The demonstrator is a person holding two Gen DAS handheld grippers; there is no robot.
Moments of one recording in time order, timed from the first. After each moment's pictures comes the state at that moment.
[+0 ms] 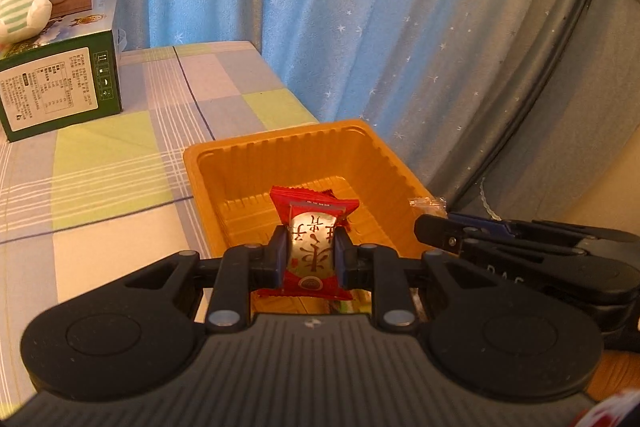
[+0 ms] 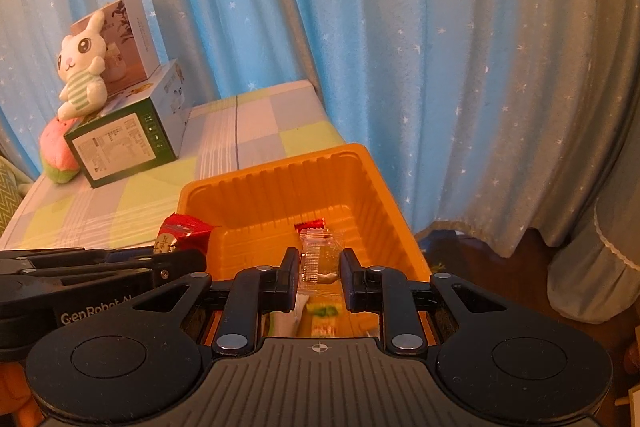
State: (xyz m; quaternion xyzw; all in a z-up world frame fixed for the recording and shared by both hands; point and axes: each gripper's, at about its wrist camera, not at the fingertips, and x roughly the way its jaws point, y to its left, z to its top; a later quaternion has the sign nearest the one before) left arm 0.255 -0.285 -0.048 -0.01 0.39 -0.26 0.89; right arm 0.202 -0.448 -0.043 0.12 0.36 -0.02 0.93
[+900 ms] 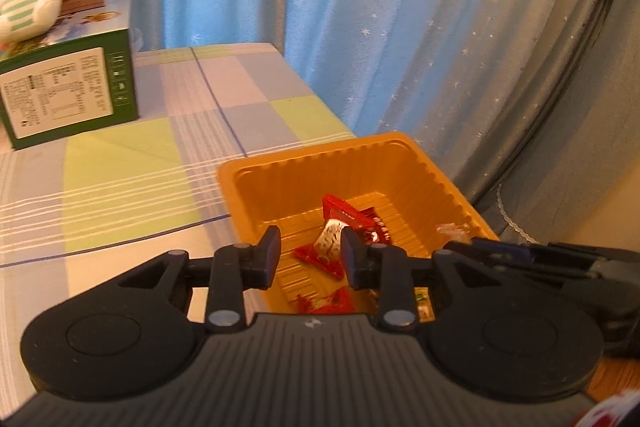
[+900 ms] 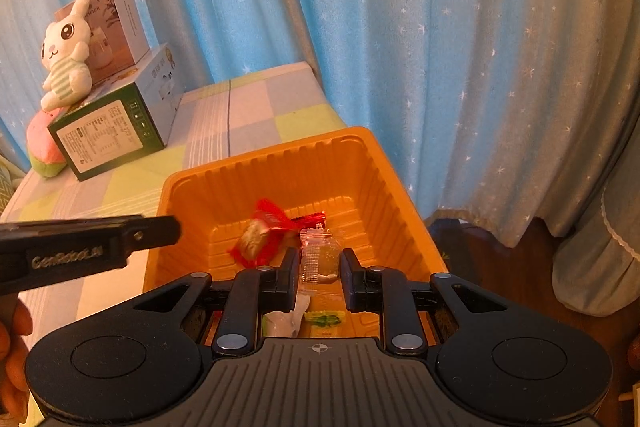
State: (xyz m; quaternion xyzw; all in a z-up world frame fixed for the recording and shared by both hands) left arm 0.289 -0.264 -0.060 -0.01 0.38 -0.24 0.89; right arm 0.228 -0.448 -0.067 0.12 0.37 -0.02 0.92
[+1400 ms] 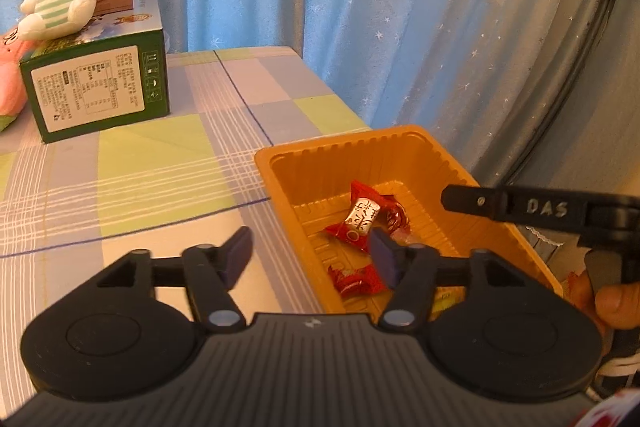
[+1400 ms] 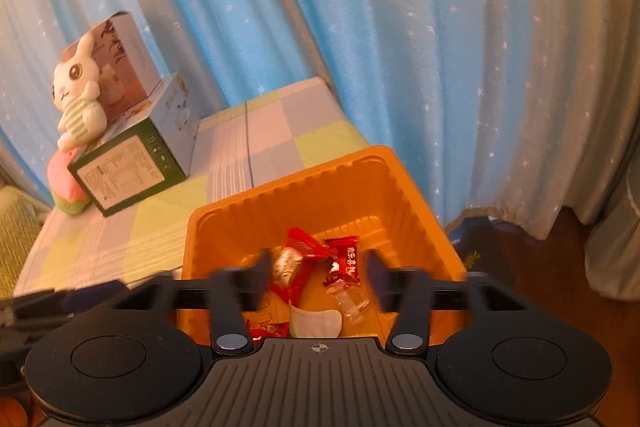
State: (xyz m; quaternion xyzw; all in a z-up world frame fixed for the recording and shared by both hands) left arm 0.266 -0.239 -0.058 0.00 0.38 -0.23 0.90; right arm 0.237 -0.457 -0.058 0.18 0.35 -0.01 0.92
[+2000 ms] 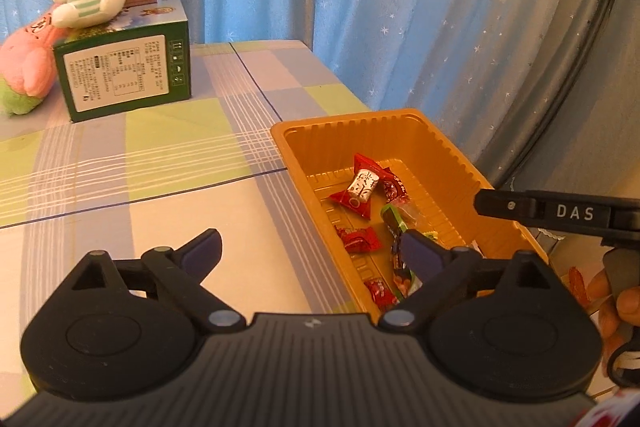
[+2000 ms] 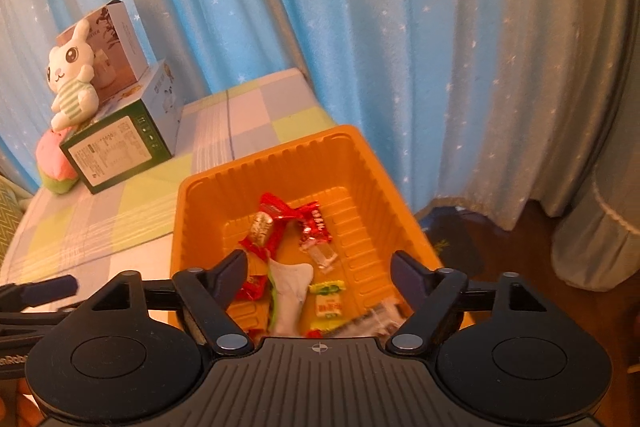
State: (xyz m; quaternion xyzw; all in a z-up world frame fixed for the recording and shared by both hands) left arm 0.222 -0.219 -0.042 0.00 0.38 -0.21 0.90; right arm 0.186 -0.449 -0.039 0.15 0.37 -0.04 0.91
